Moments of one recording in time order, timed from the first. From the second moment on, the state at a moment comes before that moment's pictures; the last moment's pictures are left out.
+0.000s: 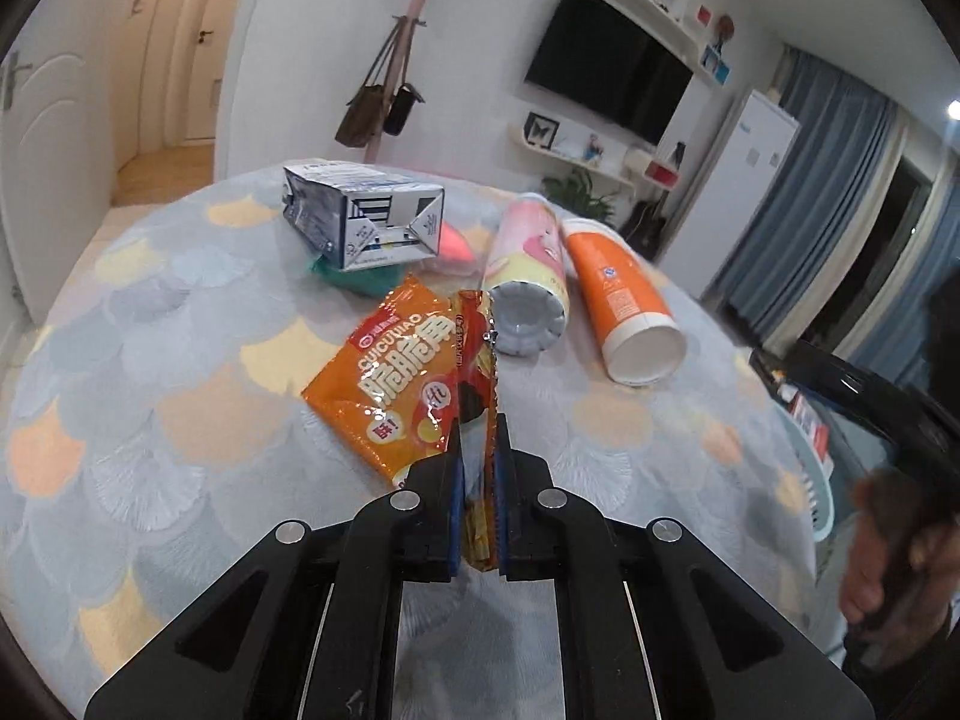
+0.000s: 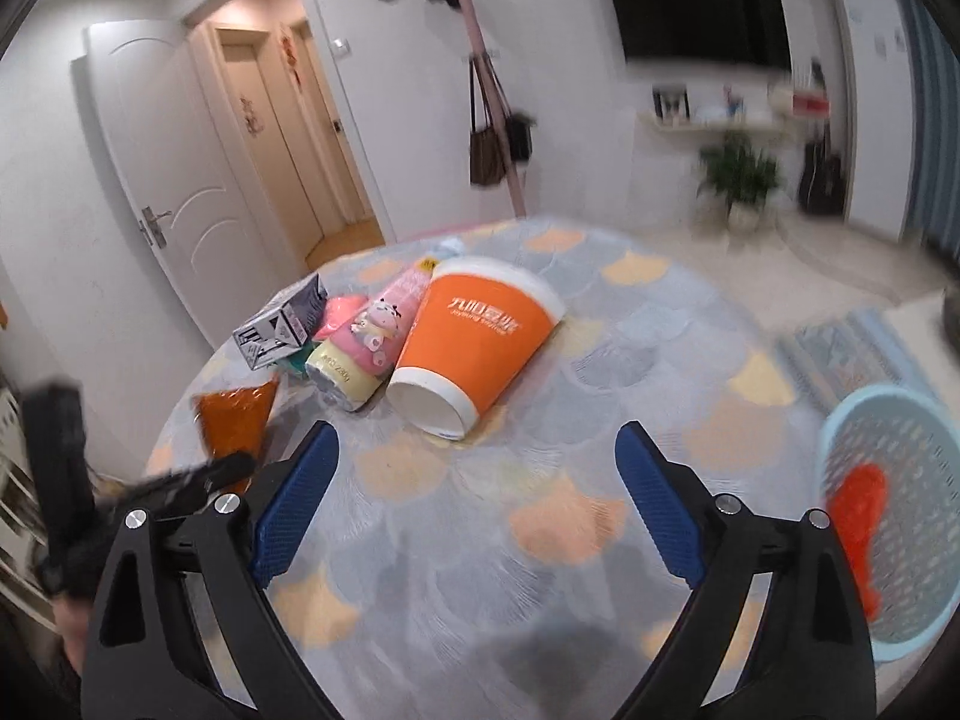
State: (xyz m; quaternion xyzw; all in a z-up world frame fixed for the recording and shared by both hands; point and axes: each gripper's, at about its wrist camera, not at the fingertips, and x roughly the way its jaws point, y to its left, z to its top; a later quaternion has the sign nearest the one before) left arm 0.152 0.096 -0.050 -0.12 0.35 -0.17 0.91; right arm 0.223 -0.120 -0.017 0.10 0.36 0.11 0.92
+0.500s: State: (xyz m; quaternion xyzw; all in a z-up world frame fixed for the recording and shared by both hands) left arm 0.164 0.119 -0.061 -0.19 0.37 -0.17 0.89; right arm 0.334 -0.078 -0.064 0.15 0.44 0.05 0.88
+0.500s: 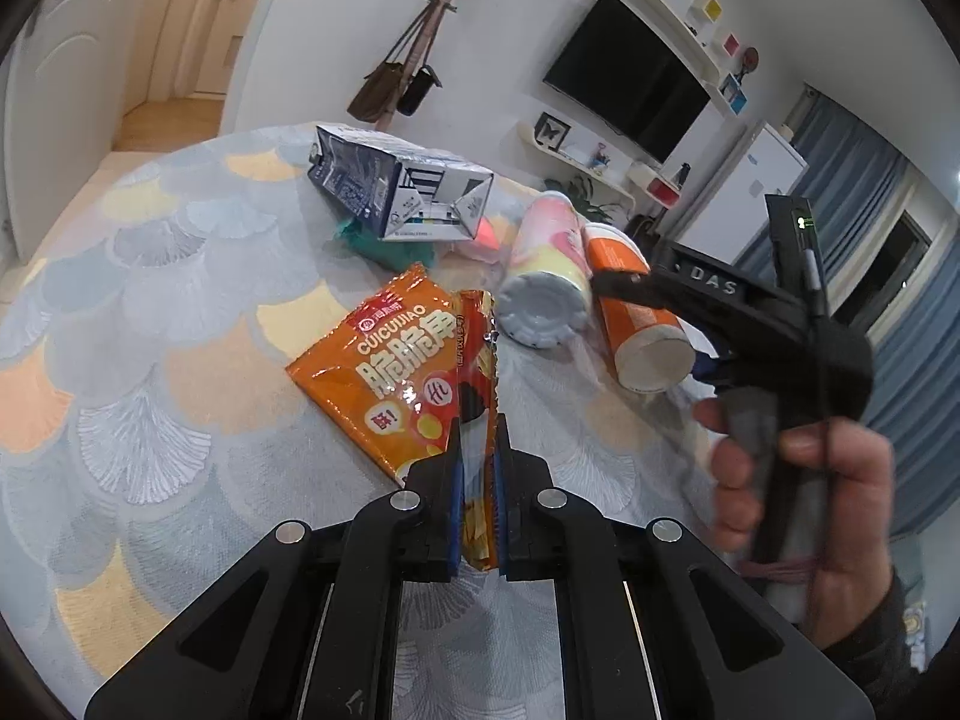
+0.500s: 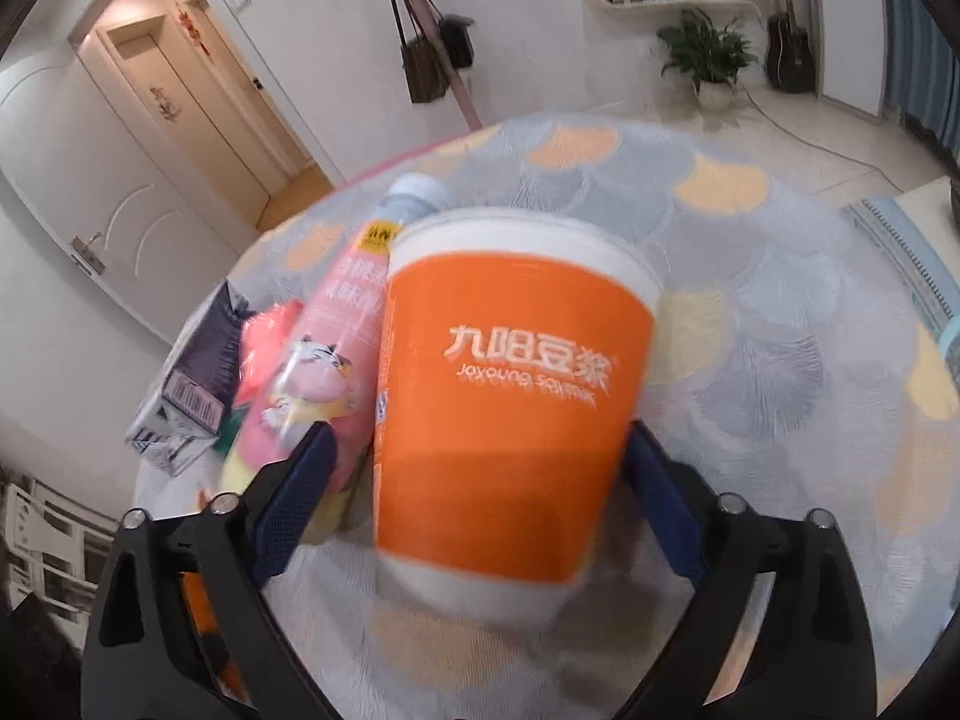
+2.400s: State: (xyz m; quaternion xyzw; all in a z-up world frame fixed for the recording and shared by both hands) left arm 0.044 0.050 0.032 -0.02 0.25 -0.12 0.96; right arm 0.099 -0.149 -0.007 0.09 0.25 0.04 0.96
